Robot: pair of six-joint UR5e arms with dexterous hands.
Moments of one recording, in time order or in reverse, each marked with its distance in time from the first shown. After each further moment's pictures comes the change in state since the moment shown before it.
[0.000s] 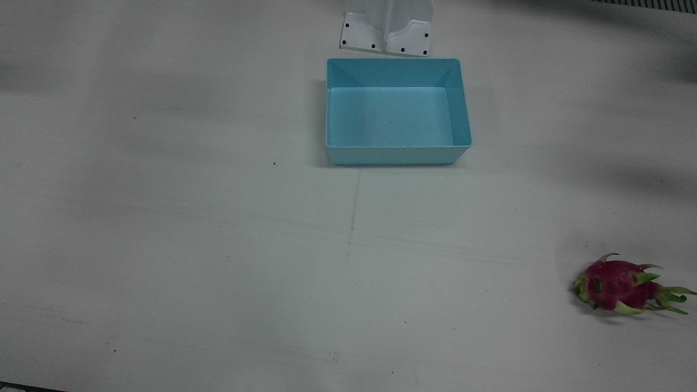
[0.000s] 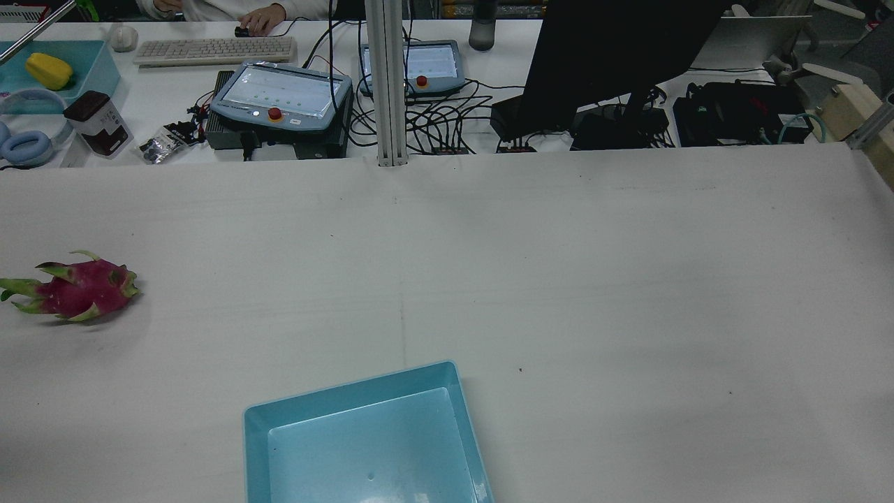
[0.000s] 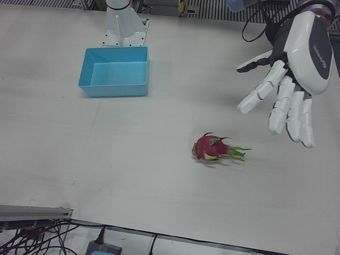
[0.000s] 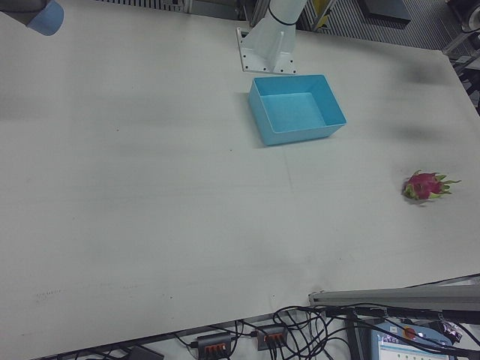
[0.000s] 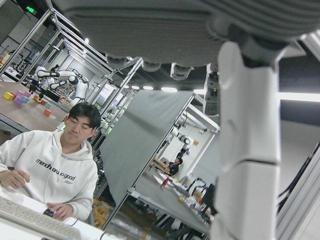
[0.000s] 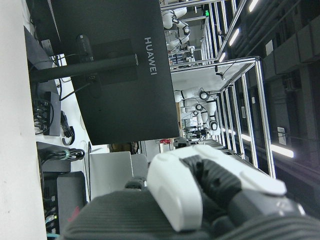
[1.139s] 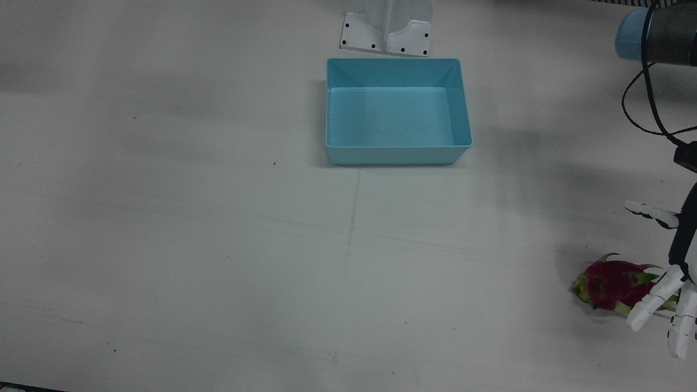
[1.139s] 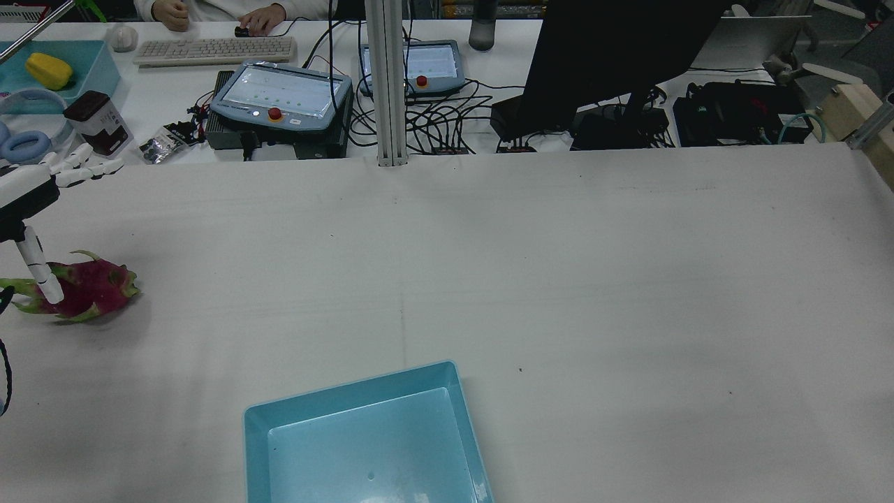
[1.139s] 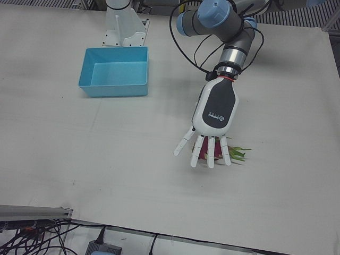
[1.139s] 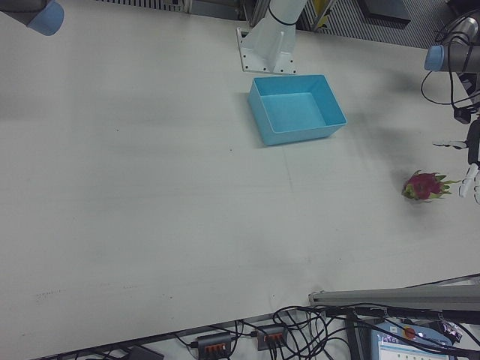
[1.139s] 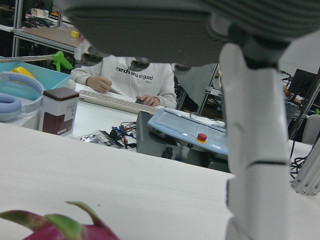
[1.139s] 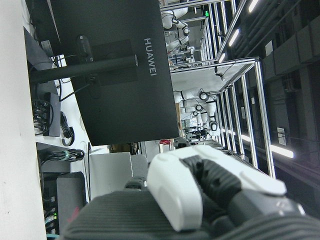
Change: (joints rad) left arm 0.464 -0.092 0.133 0.370 -0.246 0.289; right arm 0.000 0.000 0.002 0.000 0.000 0.000
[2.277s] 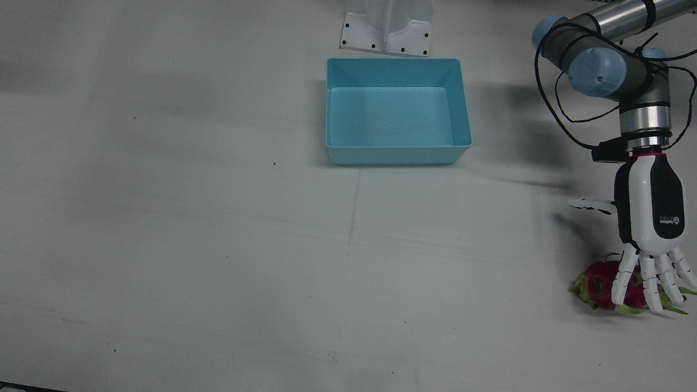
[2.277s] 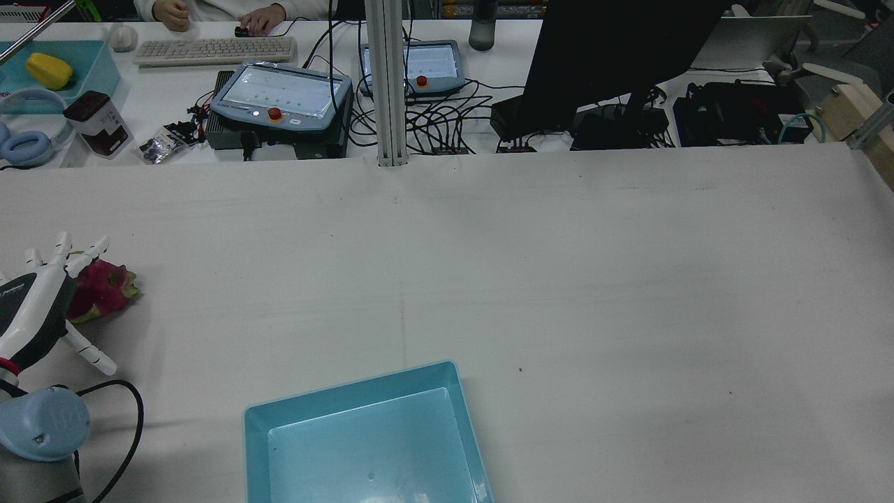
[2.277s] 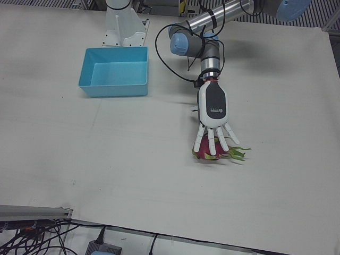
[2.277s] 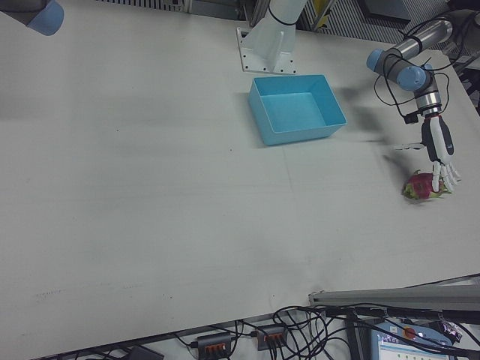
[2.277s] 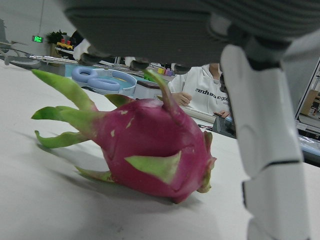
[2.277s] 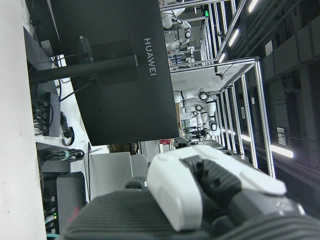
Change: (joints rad) left arm 0.446 0.028 0.151 0.213 -0.700 -0.404; right arm 0.000 0.000 0.000 0.000 0.000 0.000
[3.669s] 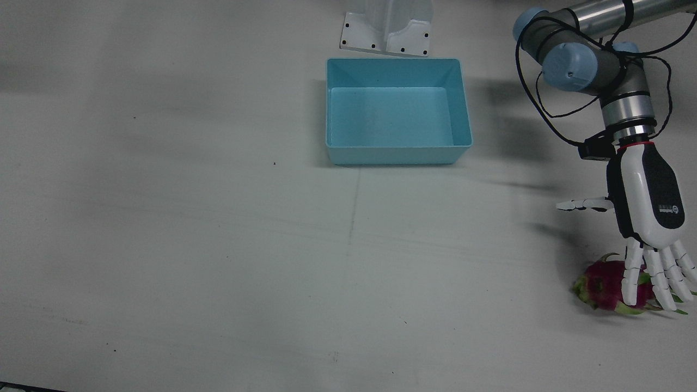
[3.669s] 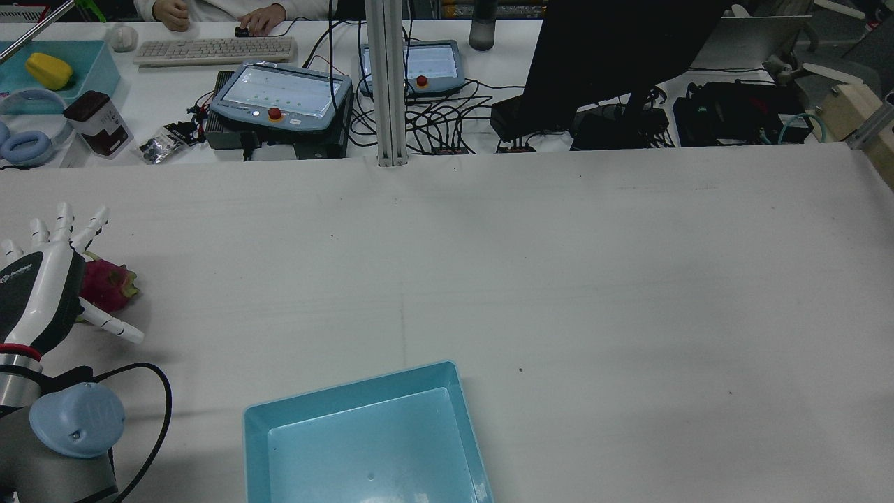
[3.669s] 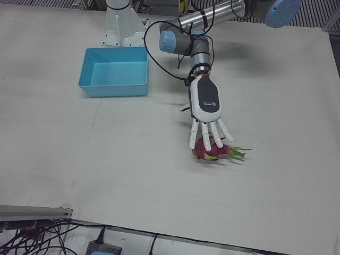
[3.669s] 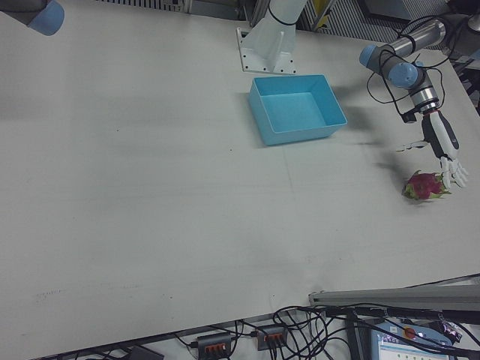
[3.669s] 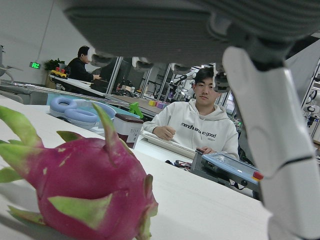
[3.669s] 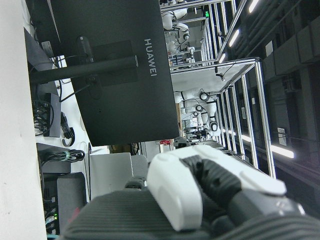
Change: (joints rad) left arm 0.028 -0.077 -0.002 0.048 -0.162 -0.033; right arm -0.001 0.000 0.002 -0.001 -0.001 0.000
